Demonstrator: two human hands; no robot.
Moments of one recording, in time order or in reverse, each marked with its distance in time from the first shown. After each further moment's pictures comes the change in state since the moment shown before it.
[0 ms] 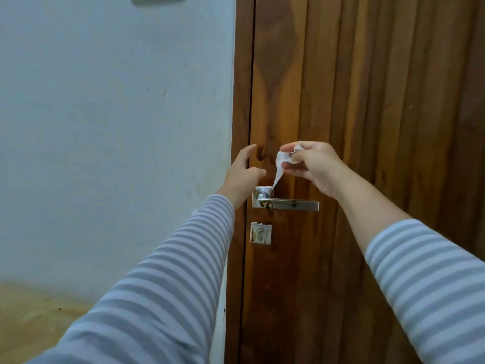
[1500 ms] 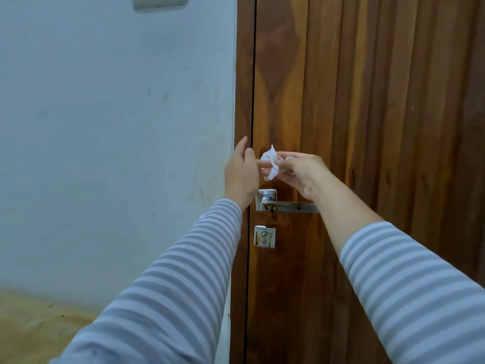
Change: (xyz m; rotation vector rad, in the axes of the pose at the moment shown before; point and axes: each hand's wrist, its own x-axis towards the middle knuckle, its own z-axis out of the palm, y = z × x) left_hand 0.002 0.004 0.005 -0.042 0.235 0.151; right_hand 0.015 0.010 0.027 0.237 0.105 0.208
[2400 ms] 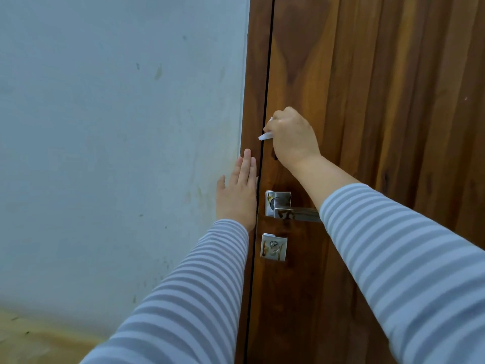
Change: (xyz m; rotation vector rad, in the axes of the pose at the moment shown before) left_hand 0.034 -0.096 -0.009 1.441 -0.201 0.294; right_hand 0.095 0.002 0.049 -1.375 0.190 -1.134
